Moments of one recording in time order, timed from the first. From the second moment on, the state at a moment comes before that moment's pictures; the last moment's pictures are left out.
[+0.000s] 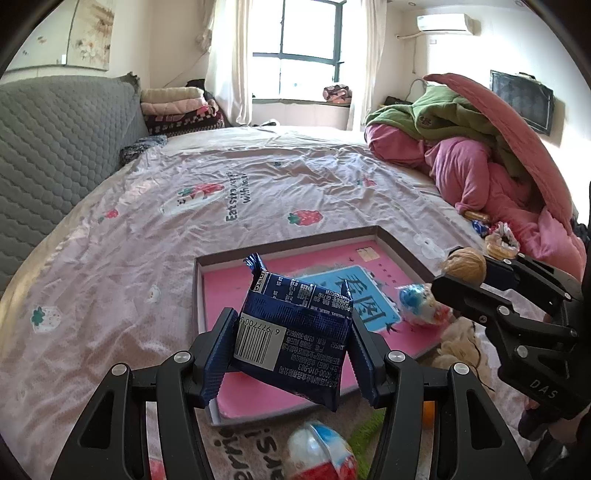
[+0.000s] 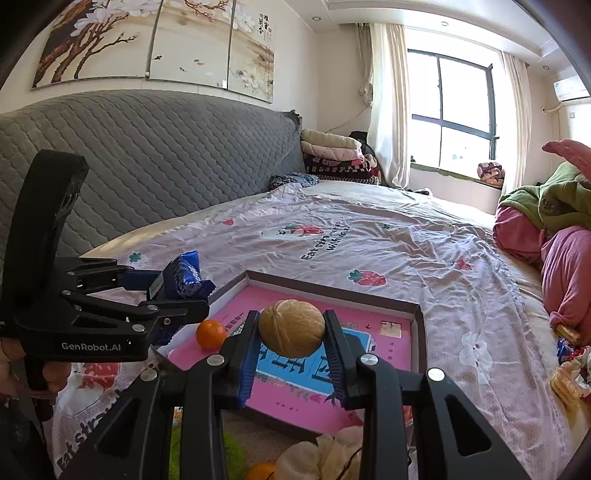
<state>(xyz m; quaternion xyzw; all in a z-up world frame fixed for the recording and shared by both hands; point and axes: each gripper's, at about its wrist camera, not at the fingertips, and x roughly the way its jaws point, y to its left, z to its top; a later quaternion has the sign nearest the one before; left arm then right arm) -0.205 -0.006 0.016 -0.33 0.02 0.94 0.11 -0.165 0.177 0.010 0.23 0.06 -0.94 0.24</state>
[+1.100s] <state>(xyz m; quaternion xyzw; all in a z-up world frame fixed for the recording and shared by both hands) -0.269 0.012 -0.029 -0.36 0.04 0.92 0.13 -0.221 0.165 -0.038 0.34 0.10 -0.90 0.25</state>
